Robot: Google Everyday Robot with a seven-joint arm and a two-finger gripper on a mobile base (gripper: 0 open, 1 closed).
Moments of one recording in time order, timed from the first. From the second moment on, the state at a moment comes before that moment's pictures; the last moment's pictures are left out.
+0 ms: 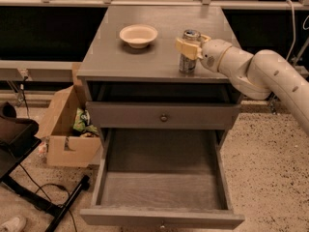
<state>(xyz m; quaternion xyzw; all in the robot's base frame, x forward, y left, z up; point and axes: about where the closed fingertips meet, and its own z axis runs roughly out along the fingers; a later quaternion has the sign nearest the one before) 0.752 -0.102 0.904 -0.27 0.64 0.29 0.66</state>
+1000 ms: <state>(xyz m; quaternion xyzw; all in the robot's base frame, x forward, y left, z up) 0.752 -0.099 0.905 -0.27 0.64 0.29 0.66</state>
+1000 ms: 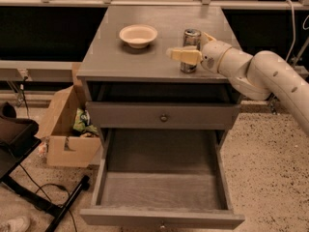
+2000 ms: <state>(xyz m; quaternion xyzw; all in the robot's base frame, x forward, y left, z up) 0.749 -0.125 0.995 -0.37 0.67 0.28 0.58</state>
